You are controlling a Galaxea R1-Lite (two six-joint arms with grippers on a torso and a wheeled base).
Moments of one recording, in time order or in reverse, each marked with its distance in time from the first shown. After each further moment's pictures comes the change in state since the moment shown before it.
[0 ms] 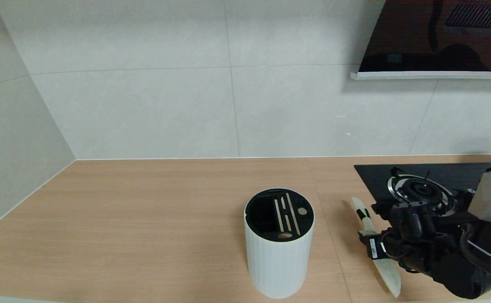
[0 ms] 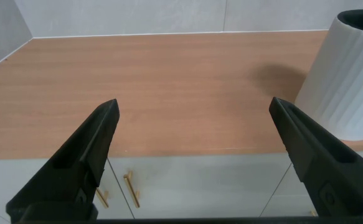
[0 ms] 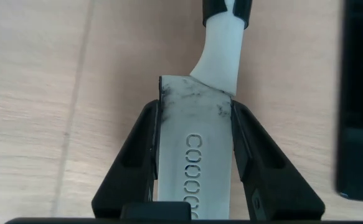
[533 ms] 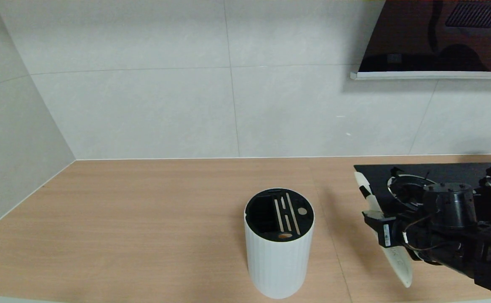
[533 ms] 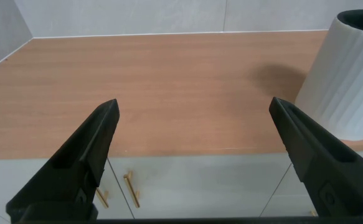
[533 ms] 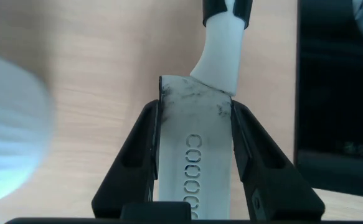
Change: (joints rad) left arm 0.000 0.000 0.000 -0.006 -0.002 0.007; right arm 0.068 -0.339 0.058 0.108 0.009 -0.008
